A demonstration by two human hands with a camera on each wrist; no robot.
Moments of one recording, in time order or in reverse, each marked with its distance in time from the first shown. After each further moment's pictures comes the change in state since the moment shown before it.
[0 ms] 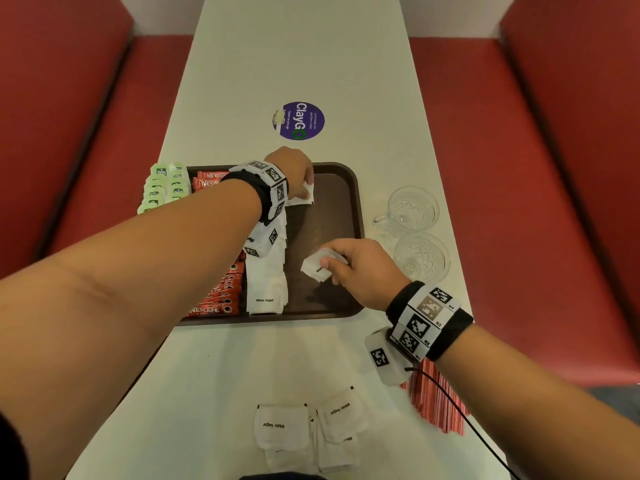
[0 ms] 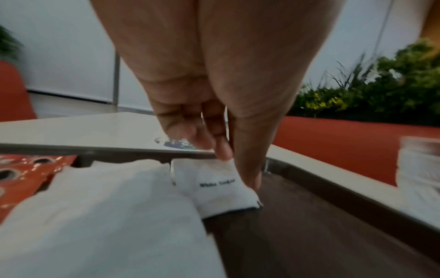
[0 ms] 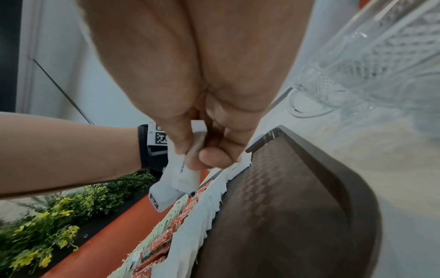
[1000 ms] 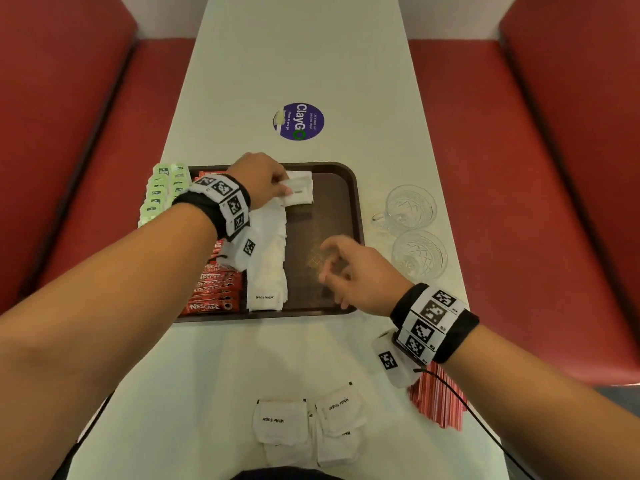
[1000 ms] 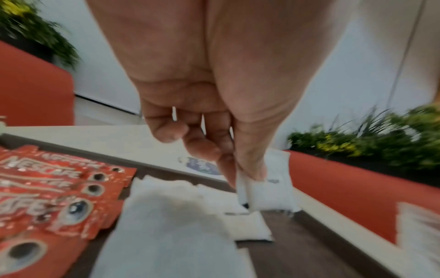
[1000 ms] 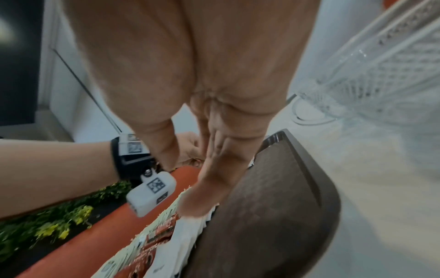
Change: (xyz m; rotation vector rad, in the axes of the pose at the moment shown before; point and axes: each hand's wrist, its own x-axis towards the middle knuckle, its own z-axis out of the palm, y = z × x) left_hand -0.062 -0.027 -0.014 -0.145 0.067 -0.003; right_hand -0.014 -0.001 -0.001 0.062 -0.141 0.059
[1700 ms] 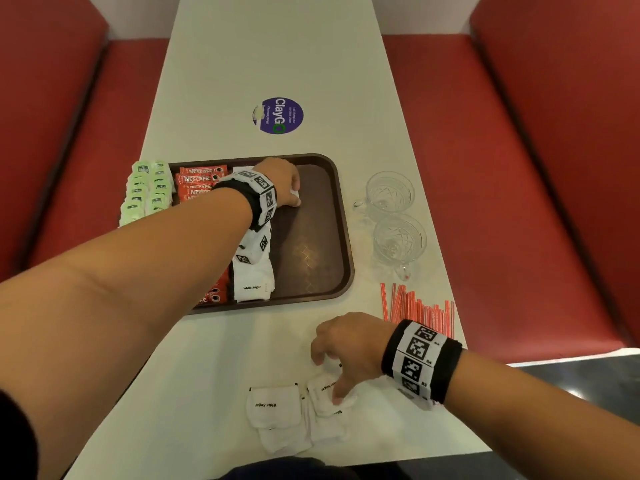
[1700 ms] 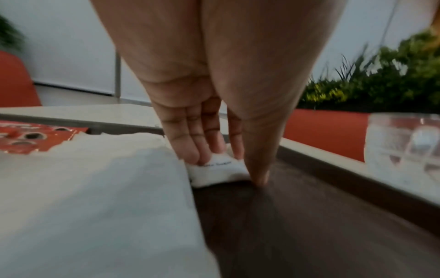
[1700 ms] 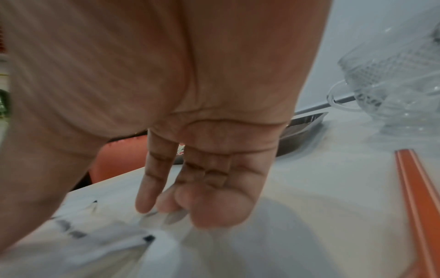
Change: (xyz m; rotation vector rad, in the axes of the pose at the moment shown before) left_hand 0.038 0.042 0.039 0.153 -0.110 0.018; right_hand -0.062 0.024 0.045 -0.773 -0.628 -0.095
